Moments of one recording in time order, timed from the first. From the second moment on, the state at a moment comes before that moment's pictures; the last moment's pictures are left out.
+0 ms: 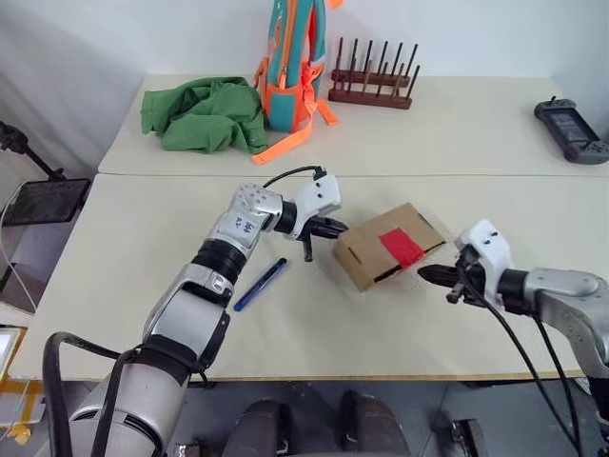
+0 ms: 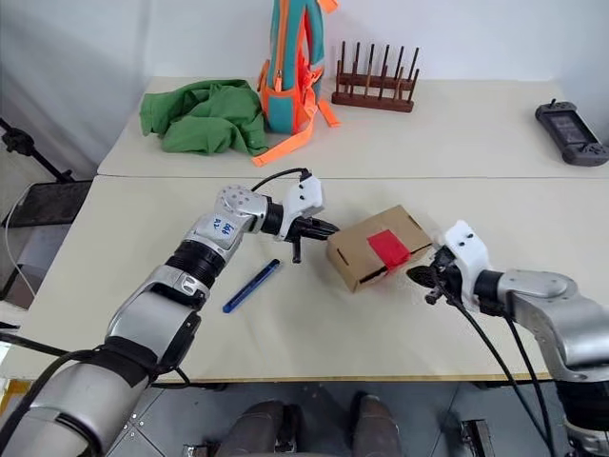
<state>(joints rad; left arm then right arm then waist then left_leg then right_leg) -1.11 0.20 -0.28 0.85 0.01 0.11 -1.13 -0.28 -0.85 -0.09 -0.28 0.47 0.87 0.78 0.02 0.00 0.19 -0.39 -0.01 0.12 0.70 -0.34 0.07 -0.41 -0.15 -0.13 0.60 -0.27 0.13</state>
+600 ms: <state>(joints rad) -0.86 0.22 -0.33 0.32 -0.03 0.39 -1.20 -0.57 -0.78 0.12 0.19 0.19 0.37 0.98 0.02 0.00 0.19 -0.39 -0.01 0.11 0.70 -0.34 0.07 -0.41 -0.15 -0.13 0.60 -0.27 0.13</state>
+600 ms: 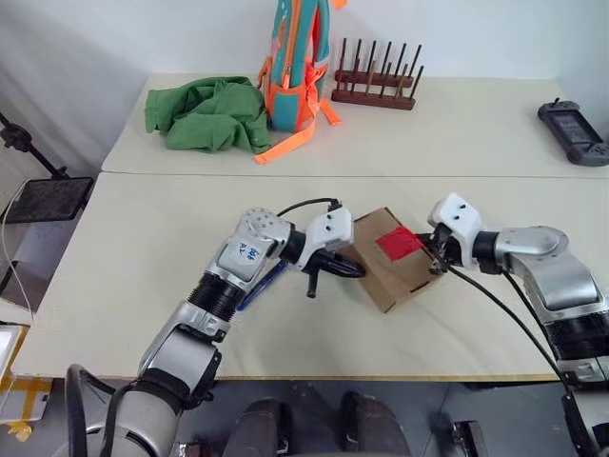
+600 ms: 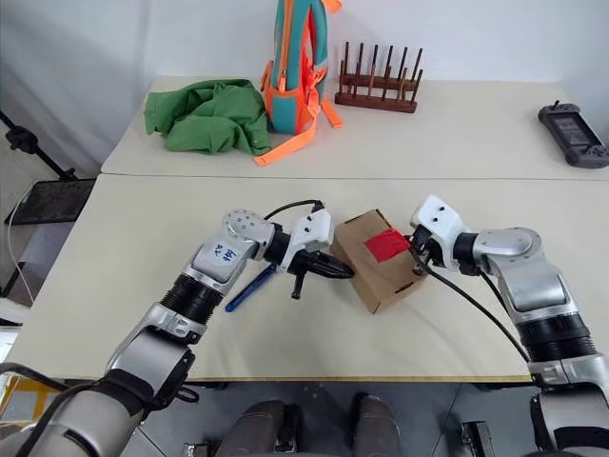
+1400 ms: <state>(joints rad) -0.58 0.73 0.09 0.09 -0.25 0.41 -1.17 -0.17 -0.93 -0.38 -0.16 0.58 0.40 1.21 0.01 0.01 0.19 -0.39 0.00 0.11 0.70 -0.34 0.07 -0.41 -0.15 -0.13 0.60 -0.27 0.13</state>
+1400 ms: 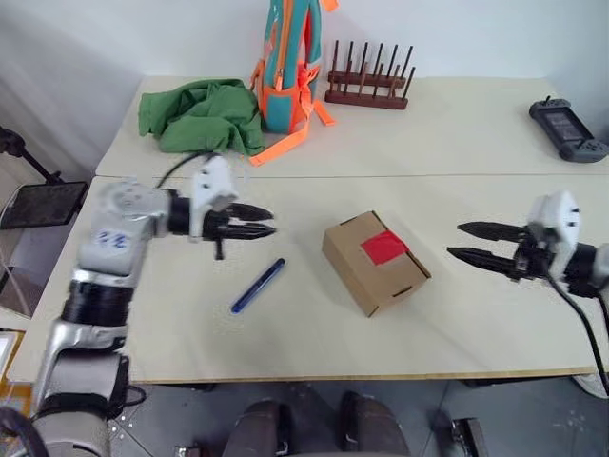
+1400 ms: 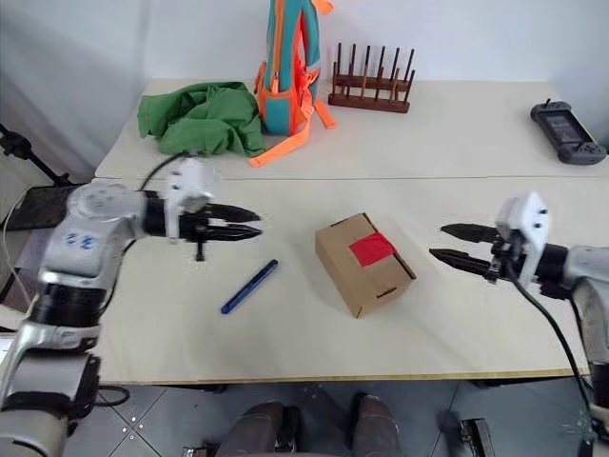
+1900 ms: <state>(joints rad) 0.13 0.89 0.65 0.09 -0.32 0.27 -1.12 0.06 -0.57 -0.26 -0.54 0.69 0.21 1.12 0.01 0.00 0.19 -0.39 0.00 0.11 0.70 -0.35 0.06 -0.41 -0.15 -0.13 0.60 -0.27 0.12</state>
